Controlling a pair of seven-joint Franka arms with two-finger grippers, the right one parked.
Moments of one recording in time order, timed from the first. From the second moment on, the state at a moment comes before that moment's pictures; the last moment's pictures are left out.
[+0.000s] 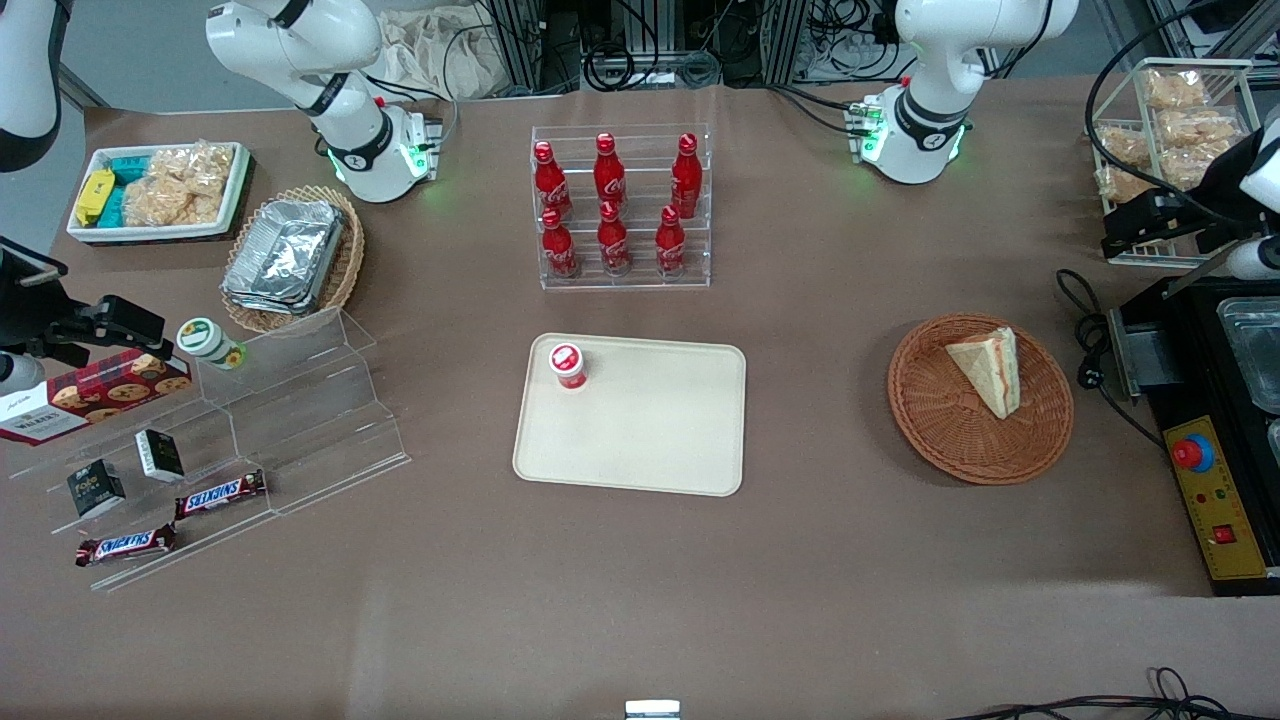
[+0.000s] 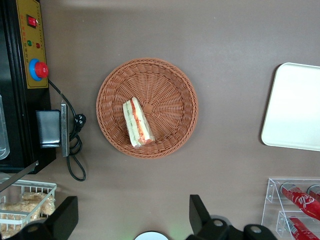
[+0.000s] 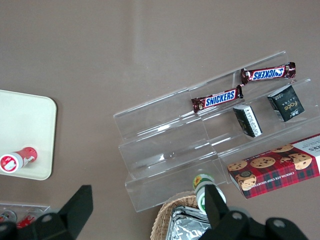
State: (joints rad) arm -0.03 -0.09 0.03 -1.62 -0.01 1.52 -0.03
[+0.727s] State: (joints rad) arm -0.03 -0.06 0.00 -1.72 0.03 1.56 -0.20
